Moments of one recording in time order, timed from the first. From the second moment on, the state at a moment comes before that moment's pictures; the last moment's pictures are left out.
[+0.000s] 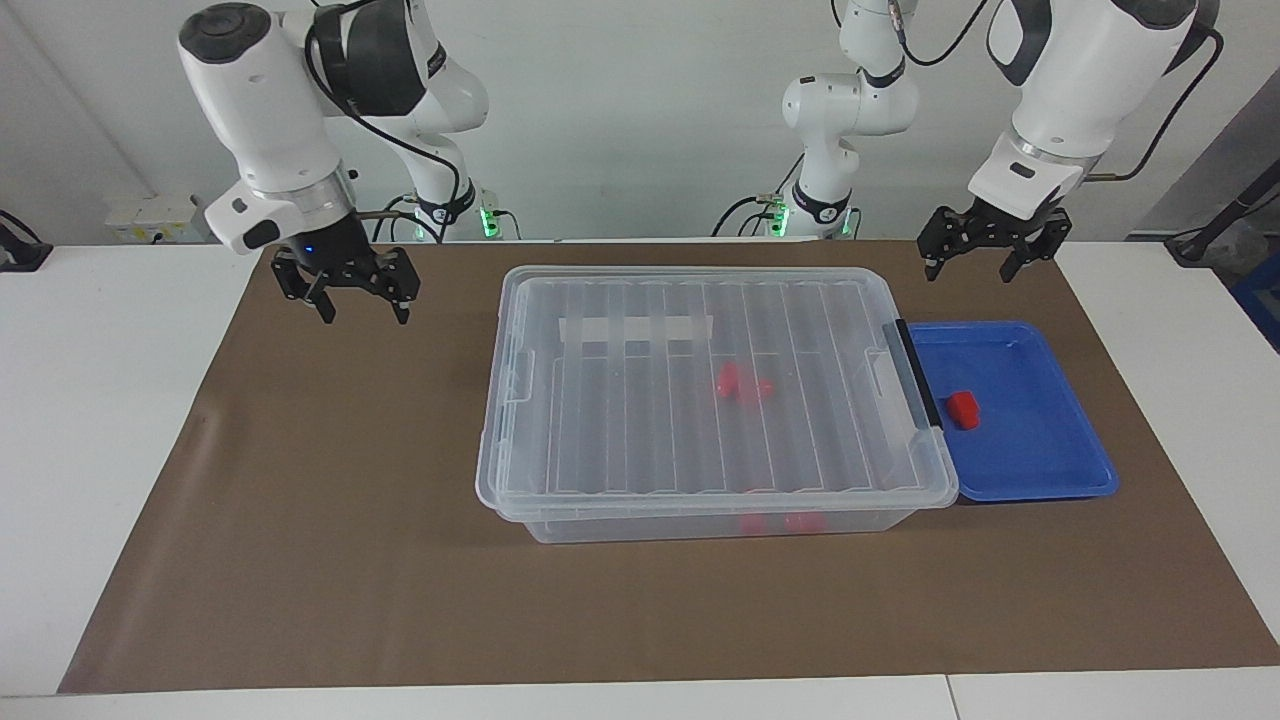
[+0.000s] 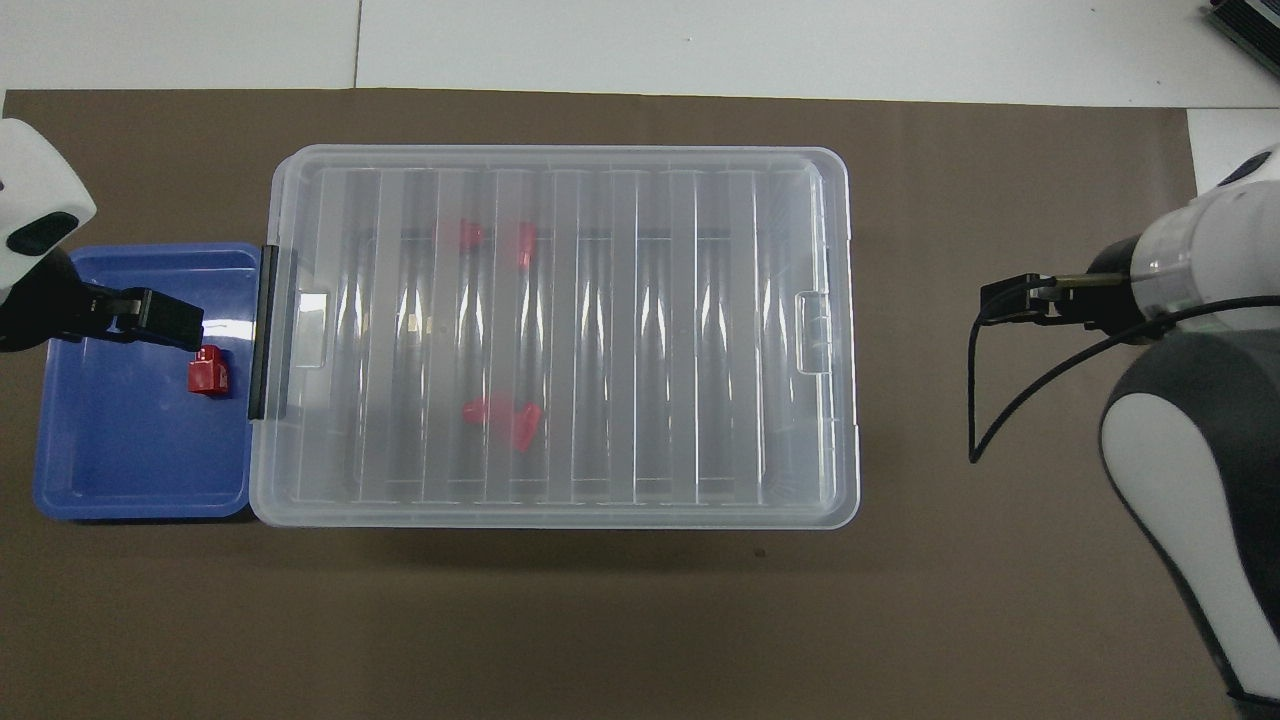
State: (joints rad) left arm -0.10 -0.02 -0.01 -1.61 0.03 1.57 0.02; right arm 0.08 -0.02 0.04 -1.79 0.00 1.86 0.17
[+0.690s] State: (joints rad) left arm -0.07 -0.02 -0.01 -1.61 0.03 1.57 0.02; right arm 0.21 0.10 0.04 -1.85 0.00 2.06 0.26
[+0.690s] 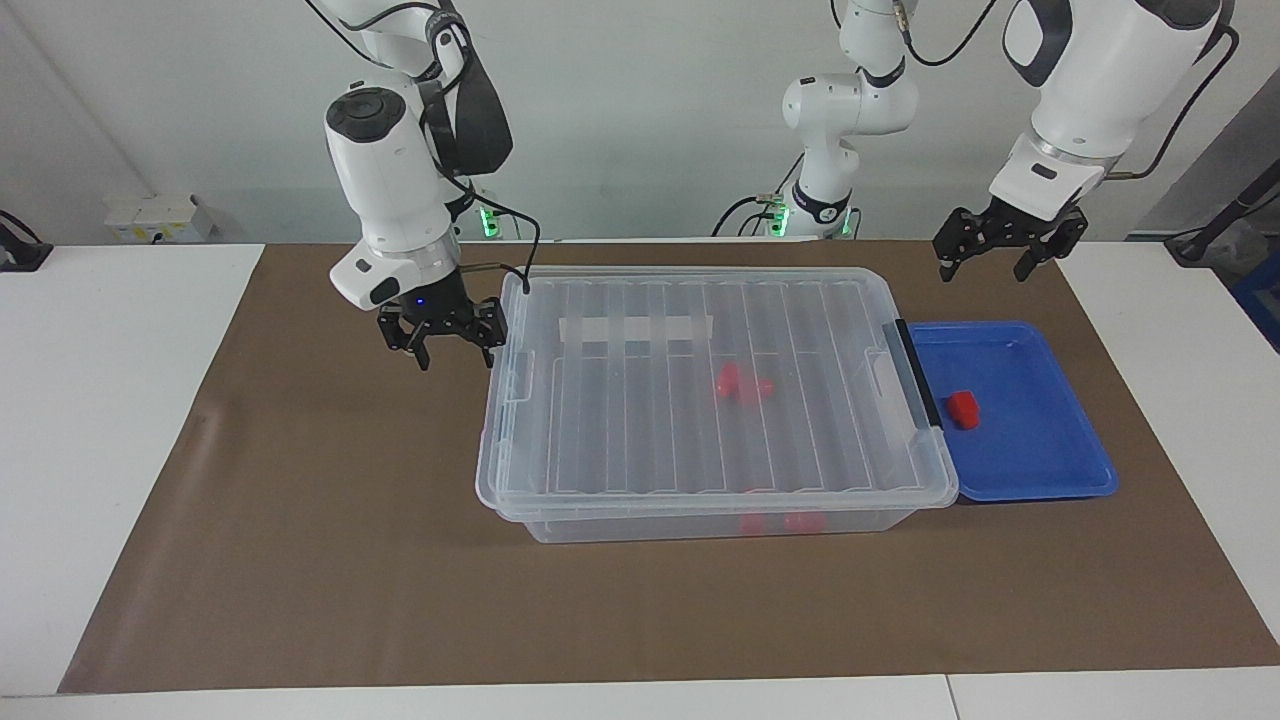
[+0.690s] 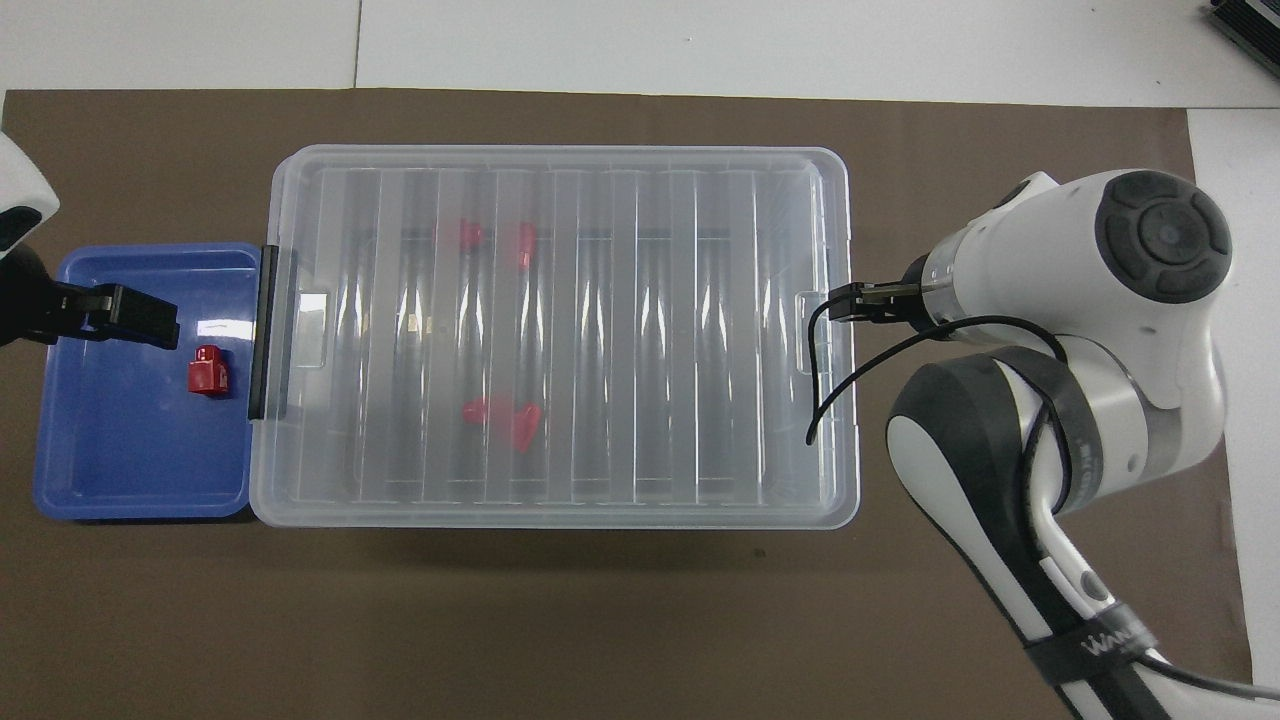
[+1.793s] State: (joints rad) left arm 0.06 -0.02 -0.01 -1.61 0.03 1.57 0.01; right arm 0.18 0.14 0.04 -1.85 0.00 2.09 0.25
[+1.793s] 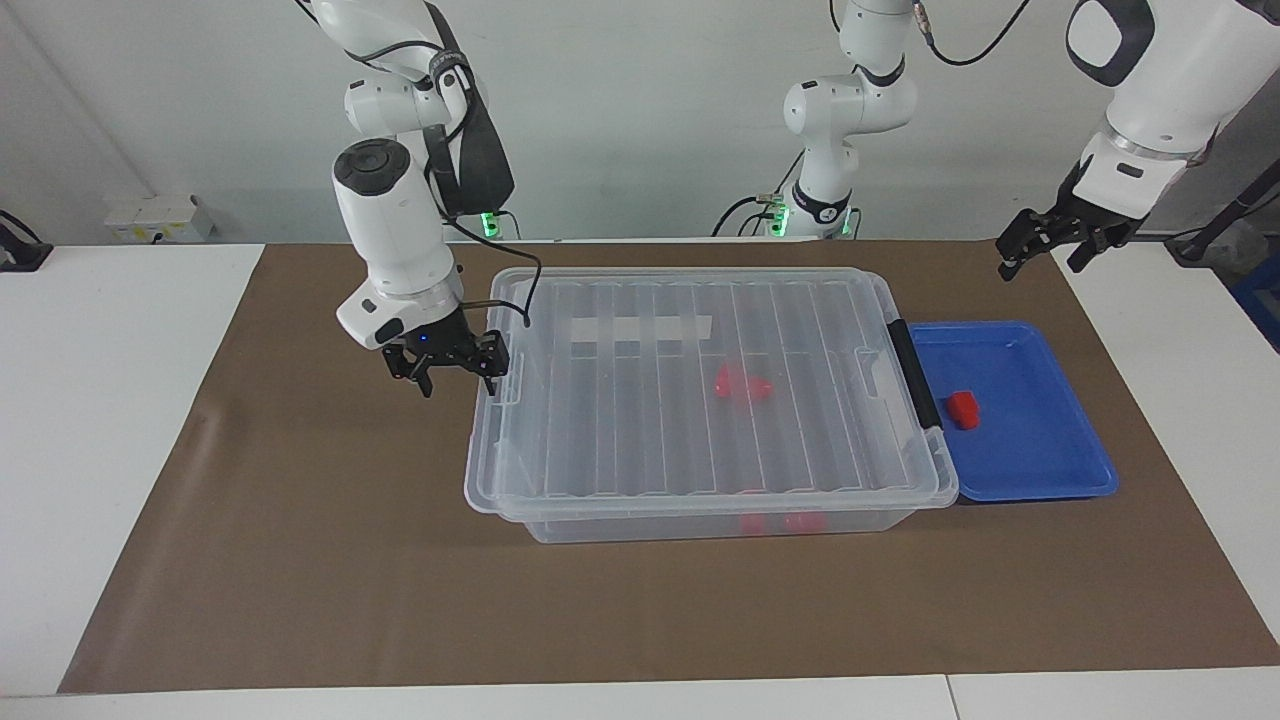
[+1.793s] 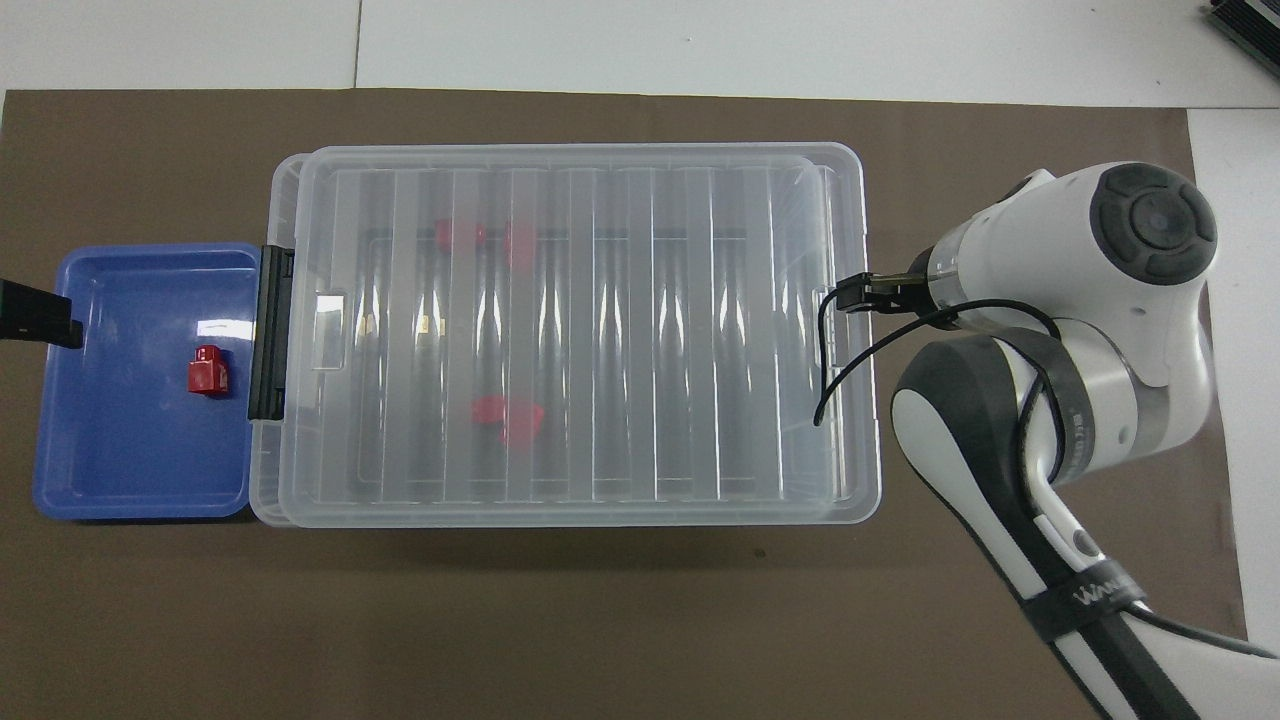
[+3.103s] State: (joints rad) left arm 0.07 -0.07 0.02 -1.84 0.03 1.91 0.01; right arm -0.07 0.13 0.03 -1.85 0.00 2.05 -0.12
